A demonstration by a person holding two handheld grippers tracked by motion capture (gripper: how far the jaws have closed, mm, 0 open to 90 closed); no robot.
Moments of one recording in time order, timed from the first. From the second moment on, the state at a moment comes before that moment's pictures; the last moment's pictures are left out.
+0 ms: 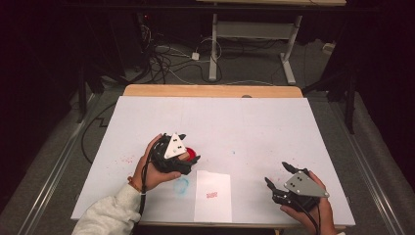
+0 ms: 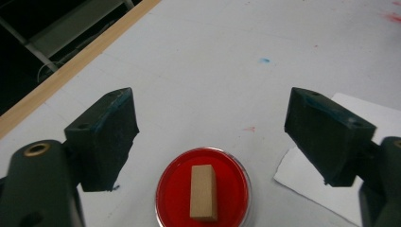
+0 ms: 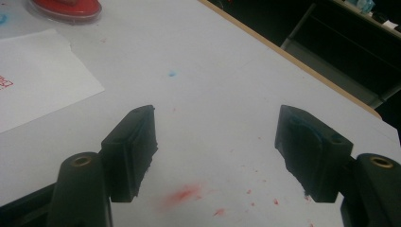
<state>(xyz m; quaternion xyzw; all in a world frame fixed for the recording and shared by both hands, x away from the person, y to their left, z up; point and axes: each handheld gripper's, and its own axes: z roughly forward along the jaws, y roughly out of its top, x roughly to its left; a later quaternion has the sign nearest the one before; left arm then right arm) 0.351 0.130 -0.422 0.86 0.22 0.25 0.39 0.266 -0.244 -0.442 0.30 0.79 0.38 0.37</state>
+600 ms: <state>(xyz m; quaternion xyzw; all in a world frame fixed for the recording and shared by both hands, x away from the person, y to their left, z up) 0.326 0.138 -0.413 0.85 0.19 0.29 0.40 0.264 -0.242 -0.441 0.30 0.79 0.38 0.37</state>
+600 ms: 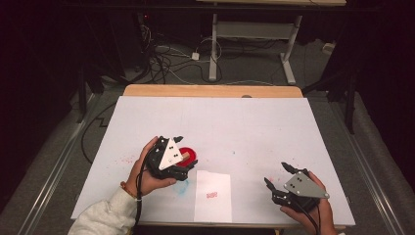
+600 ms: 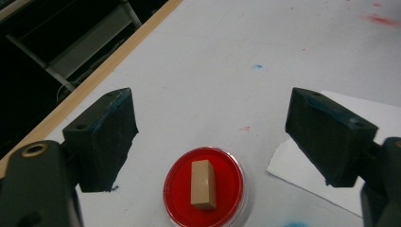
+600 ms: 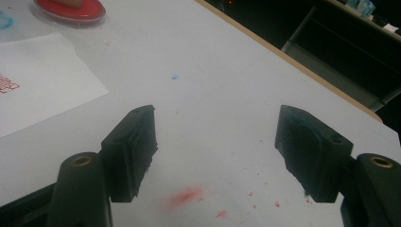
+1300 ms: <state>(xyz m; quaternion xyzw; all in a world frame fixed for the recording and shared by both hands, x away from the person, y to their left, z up) 0.307 0.162 -0.416 0.84 0.19 0.31 0.40 0.263 -0.240 -0.440 0.29 0.79 0.38 0.38</state>
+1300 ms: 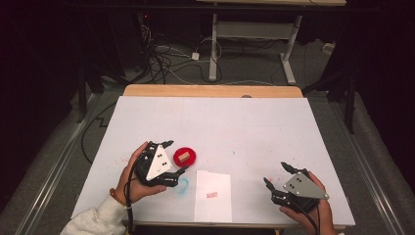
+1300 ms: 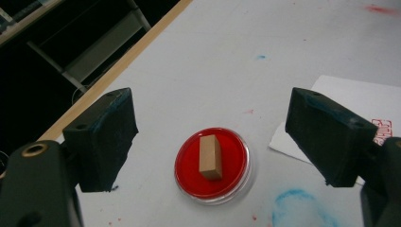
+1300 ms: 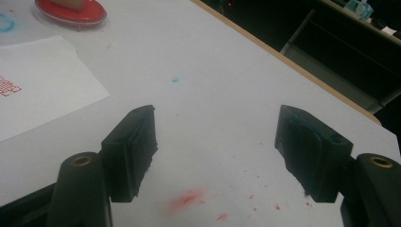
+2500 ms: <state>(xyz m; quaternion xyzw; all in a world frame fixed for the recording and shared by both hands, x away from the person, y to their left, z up) 0.283 0.217 -0.454 0.85 0.24 0.32 0.35 0.267 -0.239 -0.441 0.30 0.79 0.37 0.38</state>
